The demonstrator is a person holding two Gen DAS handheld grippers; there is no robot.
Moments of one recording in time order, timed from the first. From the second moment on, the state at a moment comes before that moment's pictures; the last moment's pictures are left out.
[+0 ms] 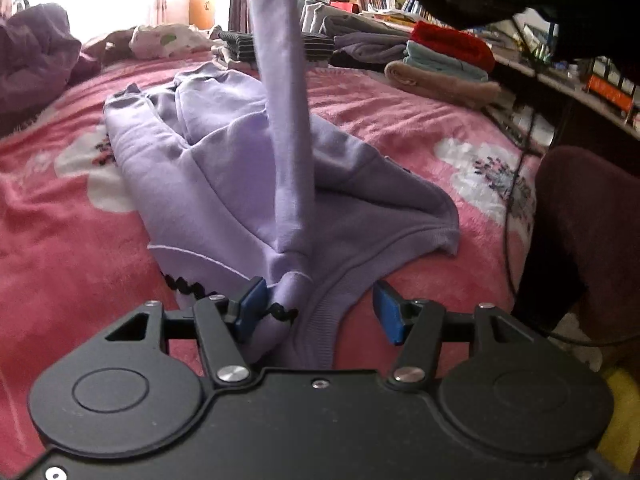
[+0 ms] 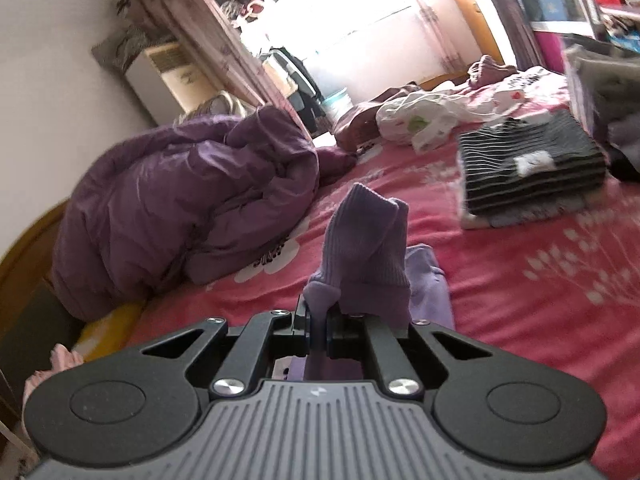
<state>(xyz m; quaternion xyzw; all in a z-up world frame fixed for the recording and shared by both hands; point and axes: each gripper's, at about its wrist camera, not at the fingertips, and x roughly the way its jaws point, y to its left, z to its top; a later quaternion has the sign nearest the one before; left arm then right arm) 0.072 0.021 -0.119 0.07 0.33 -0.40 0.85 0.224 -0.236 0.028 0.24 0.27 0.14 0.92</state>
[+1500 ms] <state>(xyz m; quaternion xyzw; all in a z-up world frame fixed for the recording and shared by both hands) 0.130 0.115 -0.144 -0.29 0.40 -0.43 0.75 0.374 -0.134 -0.030 0.13 0.35 0.13 0.92</state>
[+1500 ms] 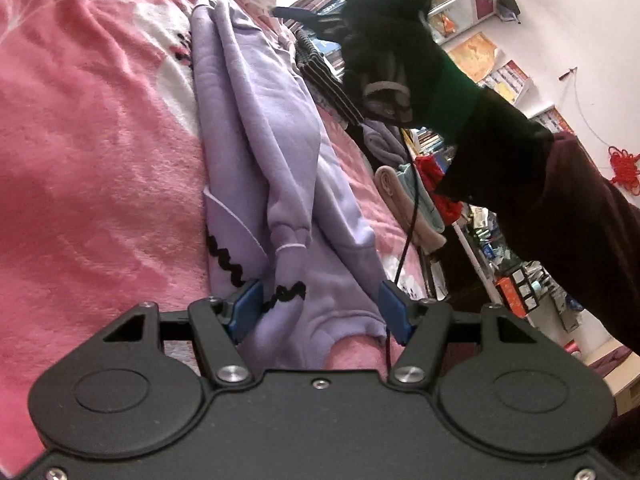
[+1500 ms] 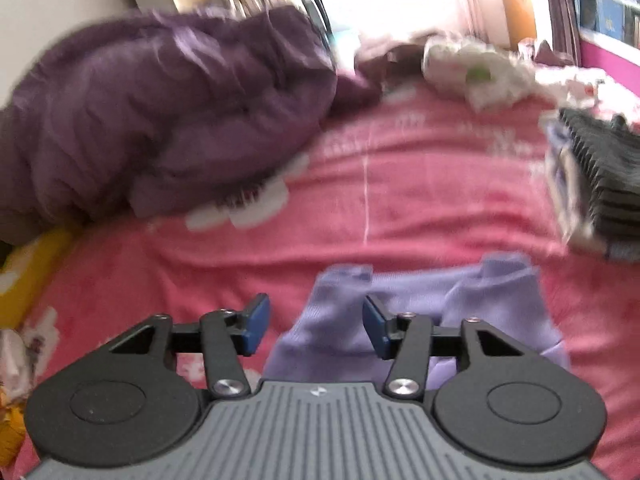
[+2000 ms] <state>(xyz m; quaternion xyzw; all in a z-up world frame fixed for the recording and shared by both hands) 0.136 0.116 -0.149 -0.30 0.40 -0.43 0.75 0.369 -0.161 -0.074 0.13 0.37 0.13 0.91</state>
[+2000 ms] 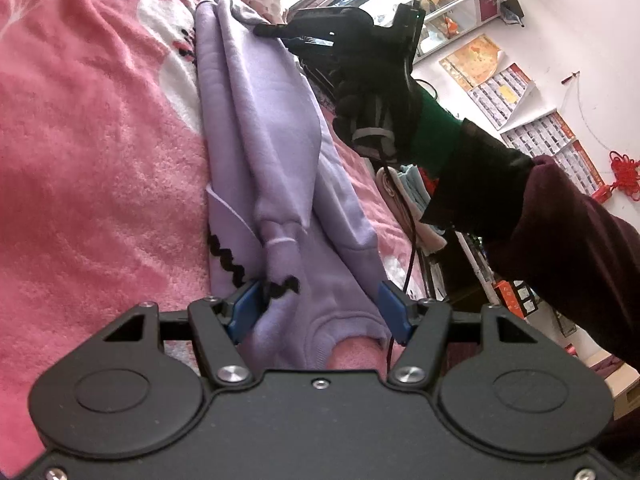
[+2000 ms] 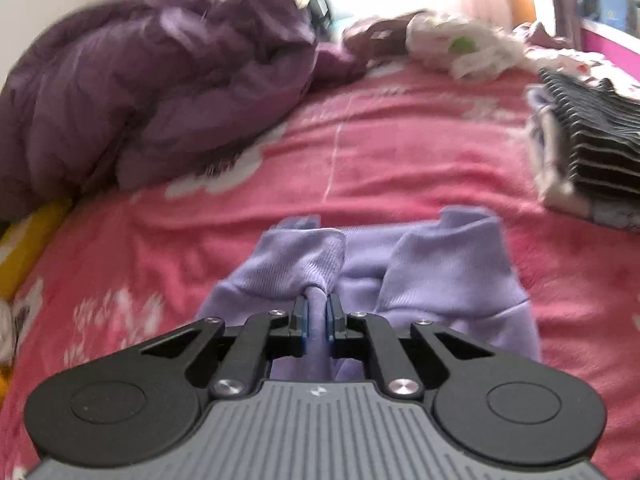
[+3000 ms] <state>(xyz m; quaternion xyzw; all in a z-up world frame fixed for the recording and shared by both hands) 0.114 0.076 -0.077 -0.10 0.26 -0.41 0.87 0.249 -0.131 -0.022 -0.01 0.28 0.26 0.92</state>
